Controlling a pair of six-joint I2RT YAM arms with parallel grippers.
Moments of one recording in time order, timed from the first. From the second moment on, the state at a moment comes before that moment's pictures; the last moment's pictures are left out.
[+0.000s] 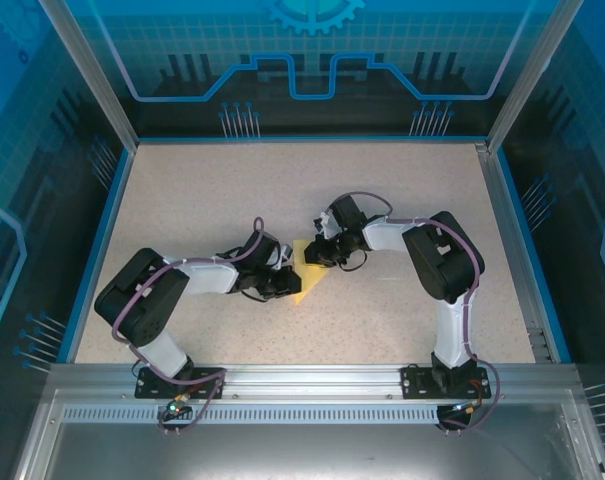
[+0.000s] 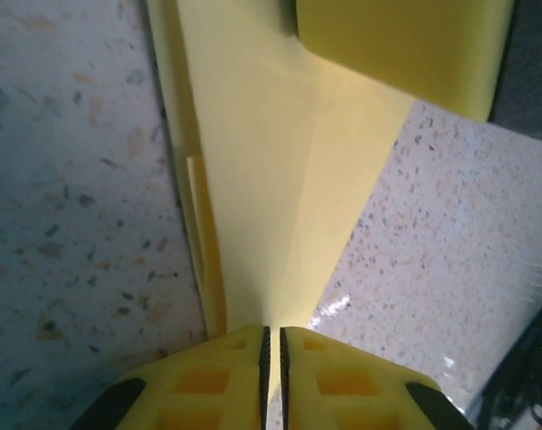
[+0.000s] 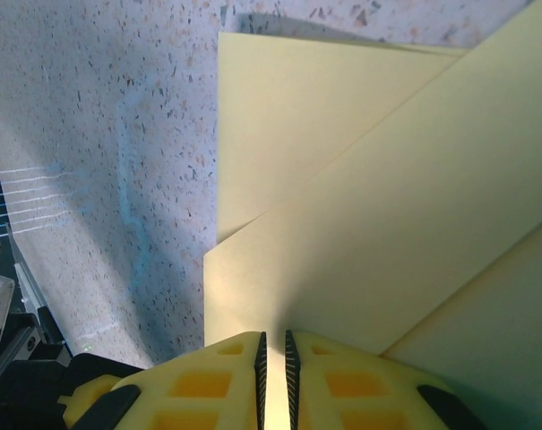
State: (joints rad) left arm -0.55 1.66 0.68 -0.03 0.51 -0.76; right arm 0.52 2.02 1.15 -0.22 -0.66 0.56
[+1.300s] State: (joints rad) left arm -0.55 1.64 0.67 -0.19 0.59 -0.72; right arm 0.52 2.02 1.15 -0.22 -0.66 0.56
